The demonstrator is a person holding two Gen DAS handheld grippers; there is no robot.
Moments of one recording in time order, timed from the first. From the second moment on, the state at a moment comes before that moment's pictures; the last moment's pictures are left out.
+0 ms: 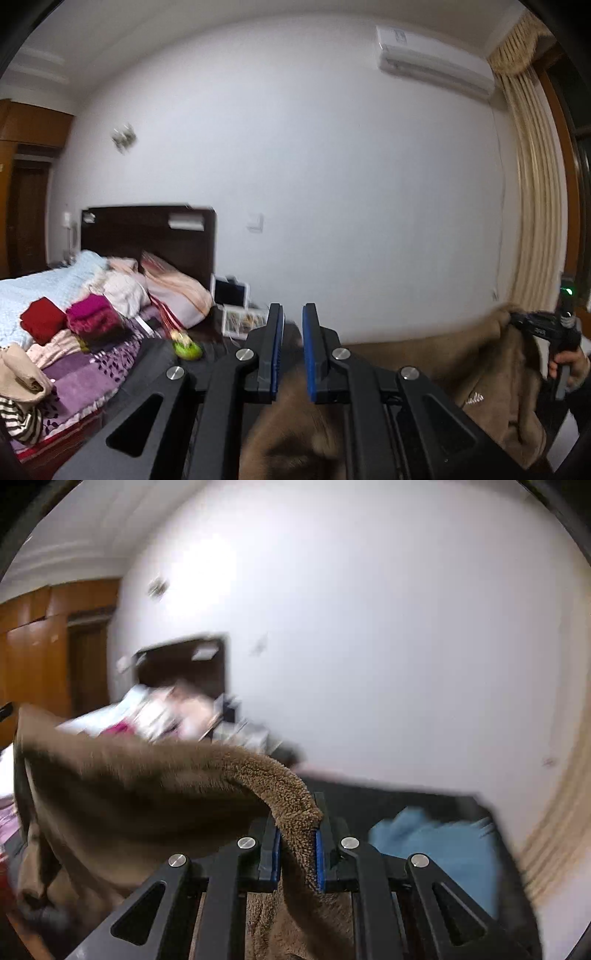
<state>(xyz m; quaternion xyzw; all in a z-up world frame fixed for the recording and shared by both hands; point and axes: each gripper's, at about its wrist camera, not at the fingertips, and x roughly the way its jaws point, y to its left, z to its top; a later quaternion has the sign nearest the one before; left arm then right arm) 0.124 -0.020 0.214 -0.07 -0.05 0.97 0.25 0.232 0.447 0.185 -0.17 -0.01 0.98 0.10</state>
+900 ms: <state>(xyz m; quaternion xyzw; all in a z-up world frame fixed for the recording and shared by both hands) 0.145 0.086 0.047 -0.15 0.28 0.90 0.30 0.258 0.380 0.234 -0.09 -0.08 0.98 0.13</state>
